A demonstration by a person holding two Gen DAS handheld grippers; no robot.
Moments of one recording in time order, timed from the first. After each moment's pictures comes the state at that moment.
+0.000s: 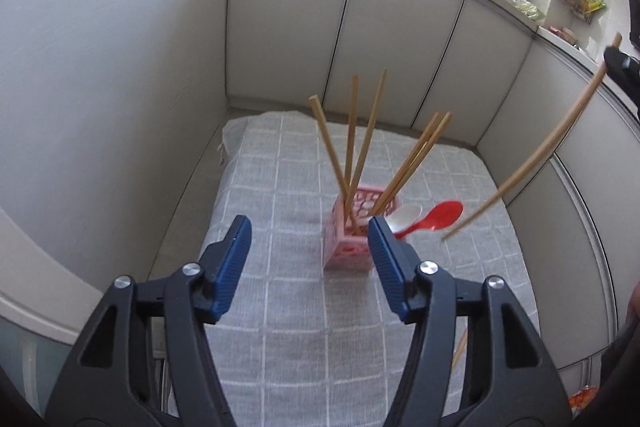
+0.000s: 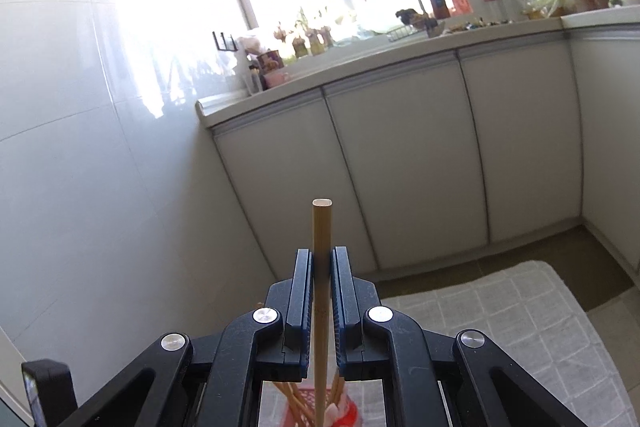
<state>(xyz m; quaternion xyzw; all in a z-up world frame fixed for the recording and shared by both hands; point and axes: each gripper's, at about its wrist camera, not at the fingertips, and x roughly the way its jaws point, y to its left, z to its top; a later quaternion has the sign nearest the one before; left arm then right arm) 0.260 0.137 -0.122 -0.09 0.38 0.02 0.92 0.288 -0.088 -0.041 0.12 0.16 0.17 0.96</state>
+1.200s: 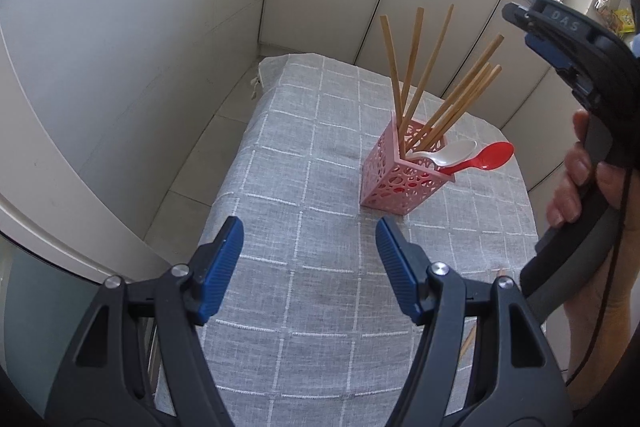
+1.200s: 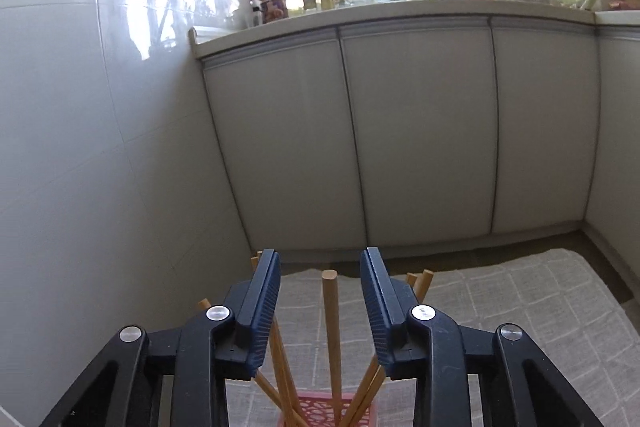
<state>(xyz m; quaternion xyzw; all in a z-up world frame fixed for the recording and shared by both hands) 0.233 0.158 -0.172 -0.14 0.43 0.06 0.89 0.362 0.010 -0.130 0.05 0.19 0.14 0.97</state>
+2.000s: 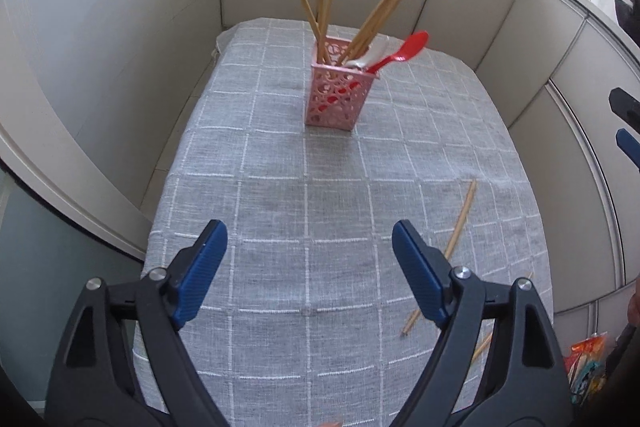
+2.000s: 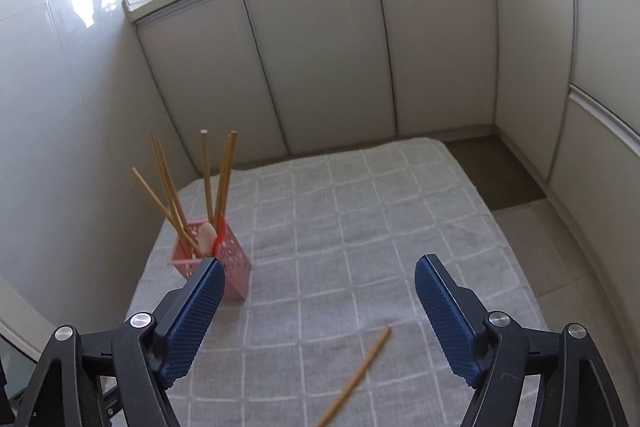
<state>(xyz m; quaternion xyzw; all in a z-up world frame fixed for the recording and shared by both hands) 0.172 0.083 -0.185 -0.07 0.47 0.00 0.88 0.203 -0.175 -0.121 0.07 0.32 0.07 0.94</state>
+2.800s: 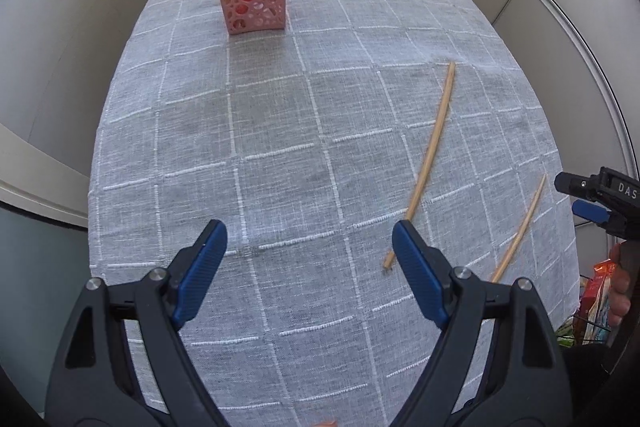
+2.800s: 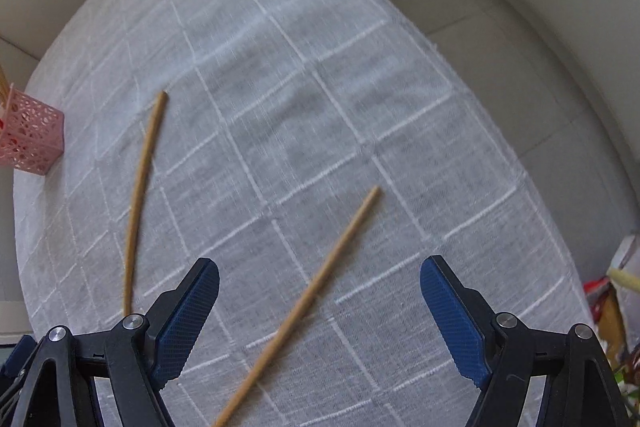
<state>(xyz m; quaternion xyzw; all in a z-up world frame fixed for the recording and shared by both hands) 0.166 0.022 -0.244 0.01 0.58 -0.06 0.82 0.181 -0.301 -0.285 0.20 0.61 -0.07 0.76</state>
